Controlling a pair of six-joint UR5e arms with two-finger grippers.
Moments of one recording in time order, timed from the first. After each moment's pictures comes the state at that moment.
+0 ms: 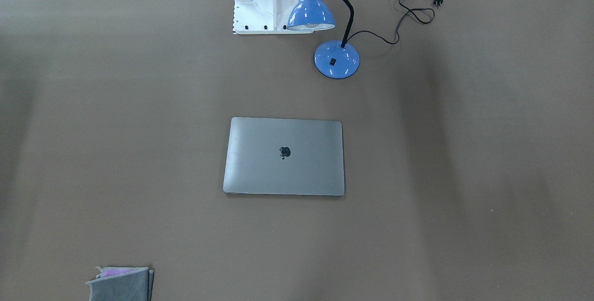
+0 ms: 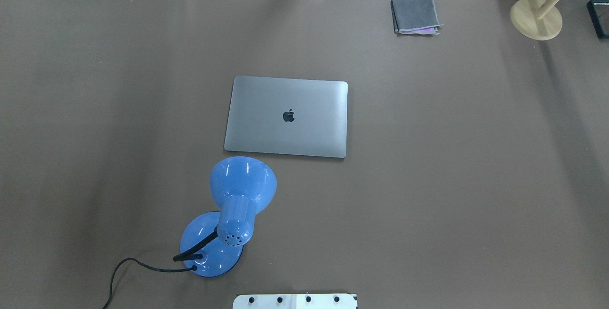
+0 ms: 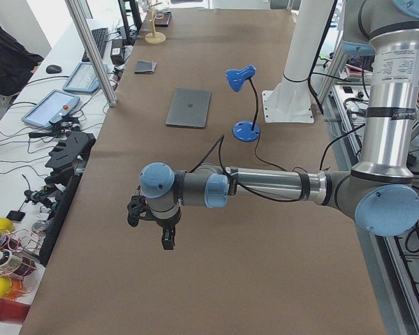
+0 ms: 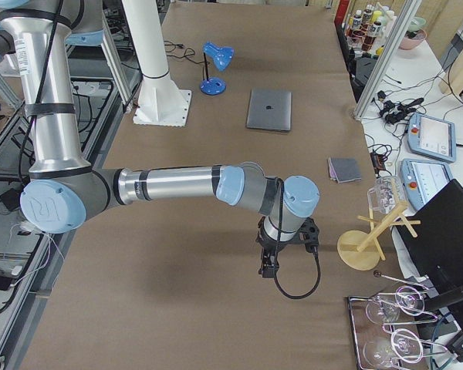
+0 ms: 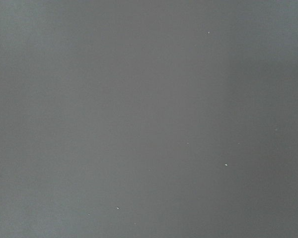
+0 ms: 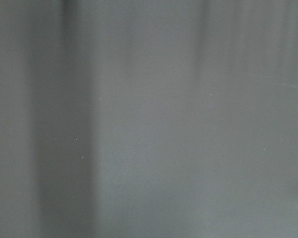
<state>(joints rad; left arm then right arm) -1.59 -1.61 -1.59 -1.54 -2.37 -0.04 1.64 -1.46 1.59 -1.95 2.26 -0.30</state>
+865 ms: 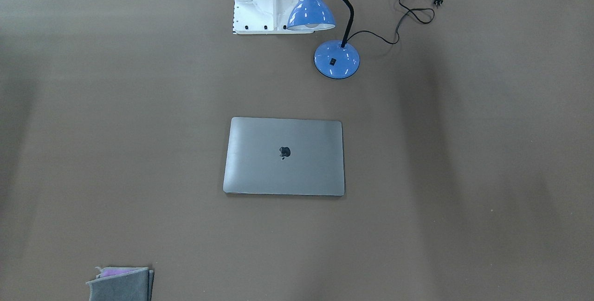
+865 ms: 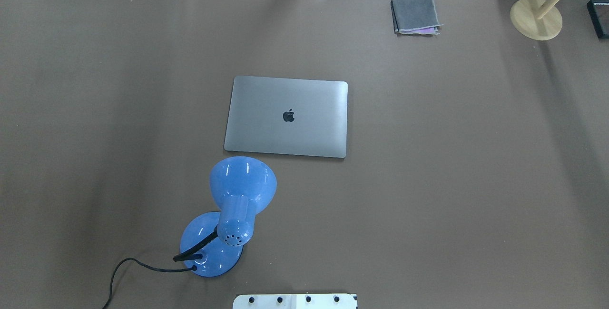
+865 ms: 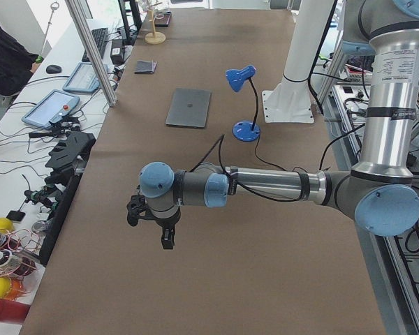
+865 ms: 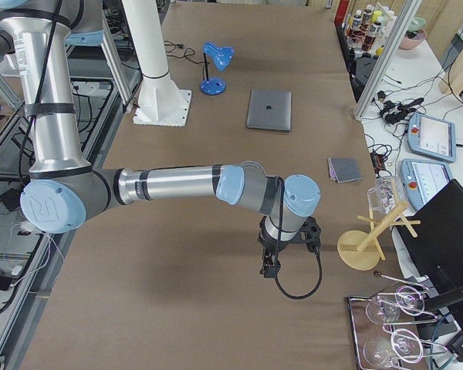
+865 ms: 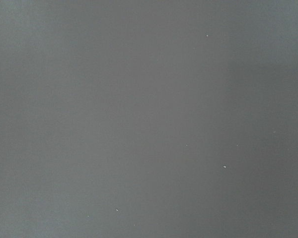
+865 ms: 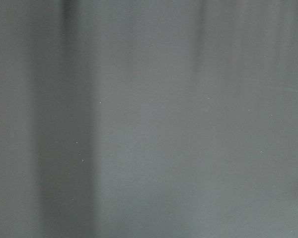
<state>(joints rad) -1.59 -1.61 -1.59 -1.54 -2.37 -0.04 1.65 -1.46 1.59 -1.95 2.26 -0.30</state>
